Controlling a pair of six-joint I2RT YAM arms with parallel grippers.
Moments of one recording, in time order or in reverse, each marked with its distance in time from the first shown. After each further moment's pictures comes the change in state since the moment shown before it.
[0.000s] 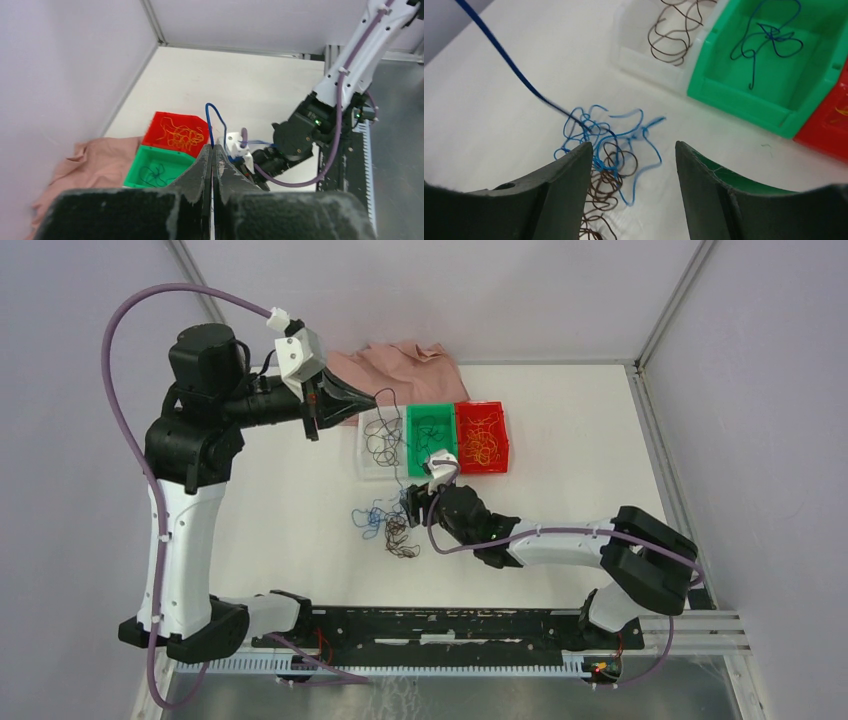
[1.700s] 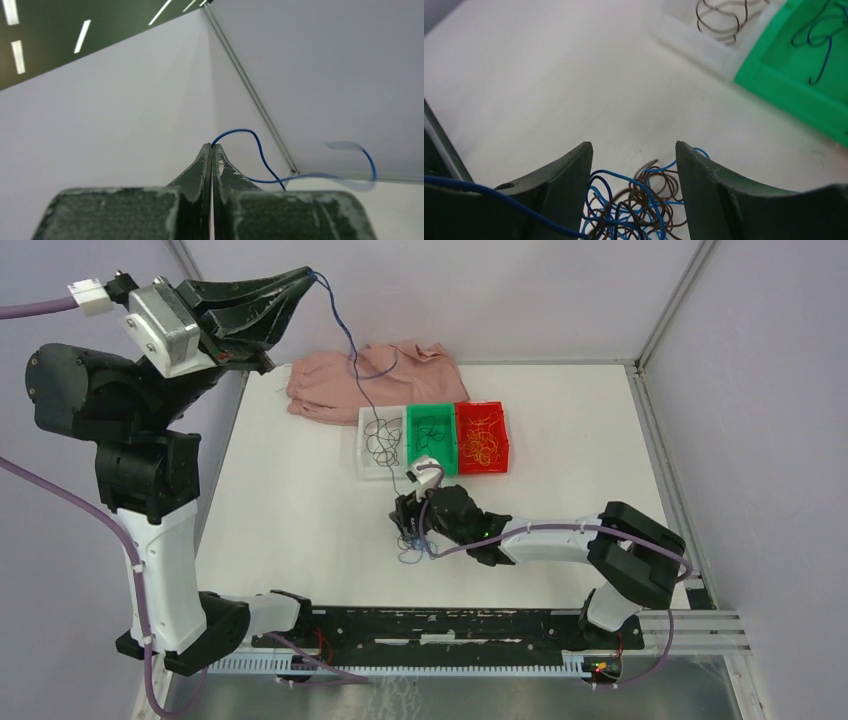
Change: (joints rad) left arm -0.003 0.017 0.265 0.674 -0.257 -0.234; right arm 0.000 0.051 0.060 -0.047 -0.174 -0.033
